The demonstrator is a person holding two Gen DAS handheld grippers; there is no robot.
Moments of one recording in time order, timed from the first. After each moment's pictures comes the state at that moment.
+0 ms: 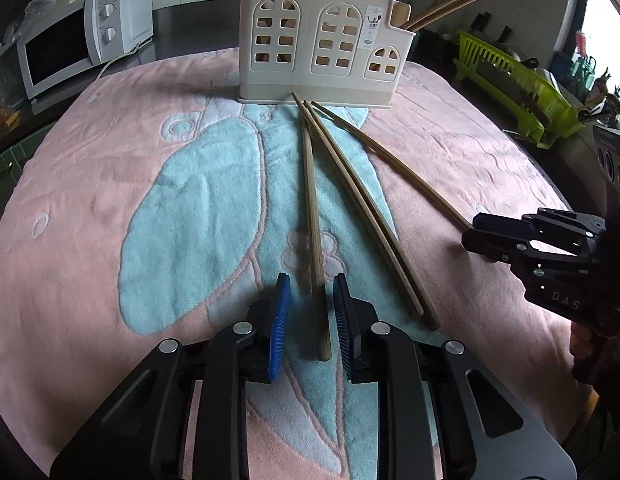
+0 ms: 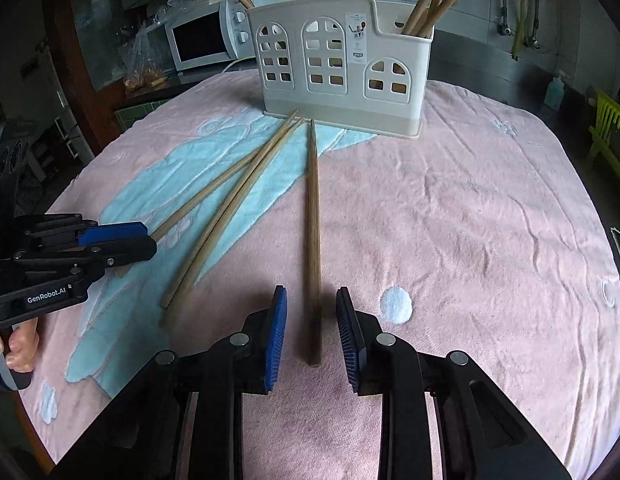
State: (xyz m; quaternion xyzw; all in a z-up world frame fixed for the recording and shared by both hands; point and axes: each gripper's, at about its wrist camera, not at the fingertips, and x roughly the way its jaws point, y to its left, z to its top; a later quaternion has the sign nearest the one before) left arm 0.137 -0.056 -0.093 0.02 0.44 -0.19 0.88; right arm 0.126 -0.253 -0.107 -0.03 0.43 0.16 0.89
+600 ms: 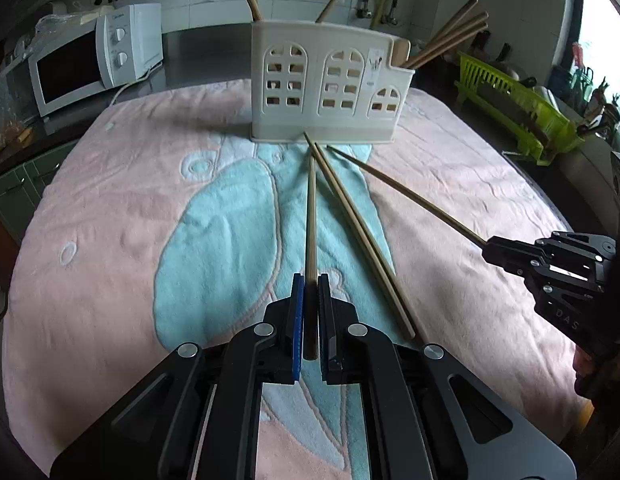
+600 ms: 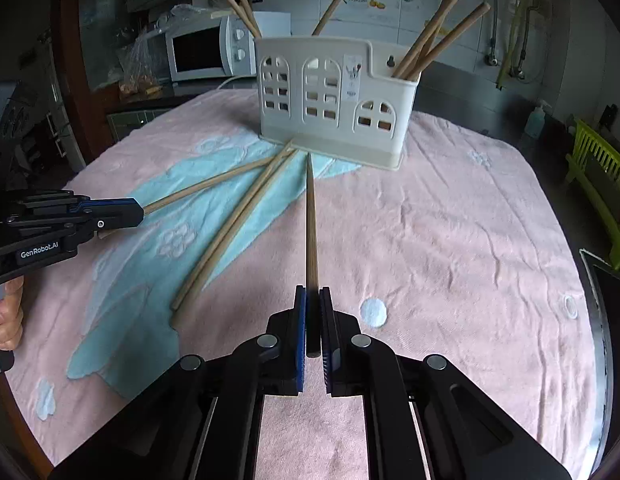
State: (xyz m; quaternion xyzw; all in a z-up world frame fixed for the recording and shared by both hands) left arm 0.132 -0.043 -0.058 0.01 0.40 -0.18 0.90; right arm 0.102 -0.251 -0.073 -0.06 0.38 0.13 0.91
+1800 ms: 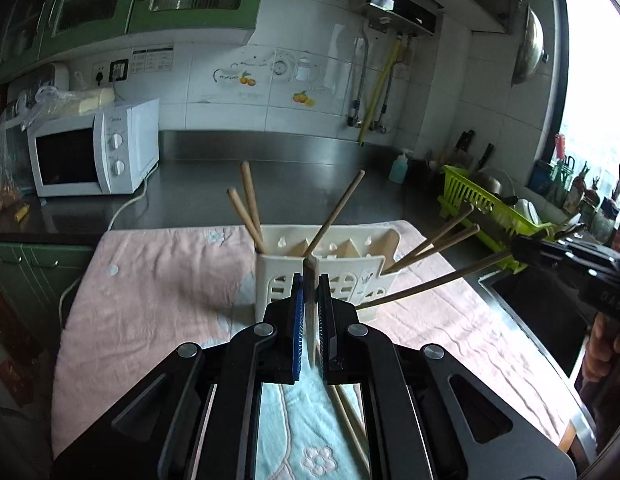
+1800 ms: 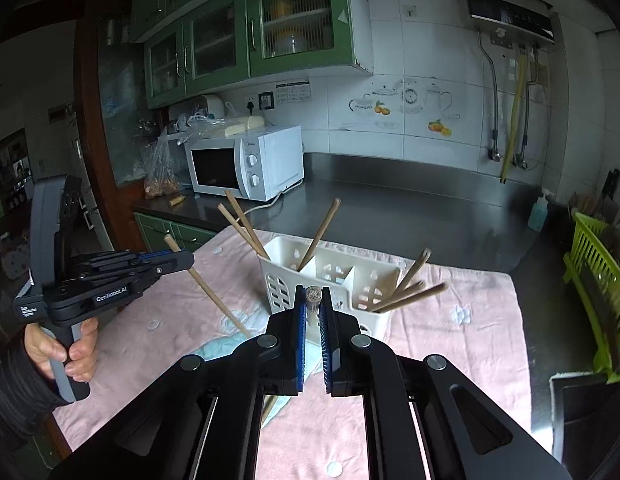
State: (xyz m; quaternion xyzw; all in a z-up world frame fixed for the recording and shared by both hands) left arm 0.206 -0.036 0.089 -0.04 0.27 -0.21 0.94; right arm 0.159 -0.280 0.113 -0.02 0.26 0.19 0.95
